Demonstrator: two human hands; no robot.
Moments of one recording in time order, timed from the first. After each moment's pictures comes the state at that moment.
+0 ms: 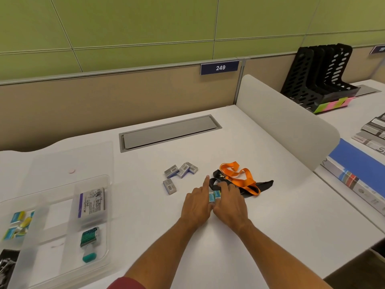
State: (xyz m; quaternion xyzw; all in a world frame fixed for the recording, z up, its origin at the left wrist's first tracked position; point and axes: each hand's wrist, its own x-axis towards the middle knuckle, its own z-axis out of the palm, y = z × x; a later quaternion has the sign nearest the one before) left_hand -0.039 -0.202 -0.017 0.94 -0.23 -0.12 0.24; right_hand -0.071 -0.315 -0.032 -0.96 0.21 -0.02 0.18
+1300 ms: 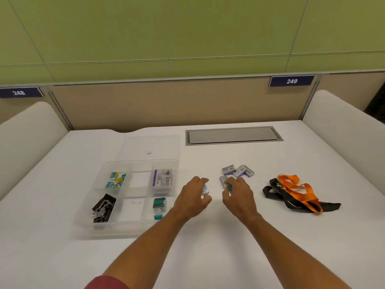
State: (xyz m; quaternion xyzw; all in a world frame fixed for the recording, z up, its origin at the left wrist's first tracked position) left_hand -0.057 -0.022 0.019 0.94 -0.13 0.04 0.30; right_hand -0.058 -0.189 0.010 -0.95 0.03 -0.11 0.29
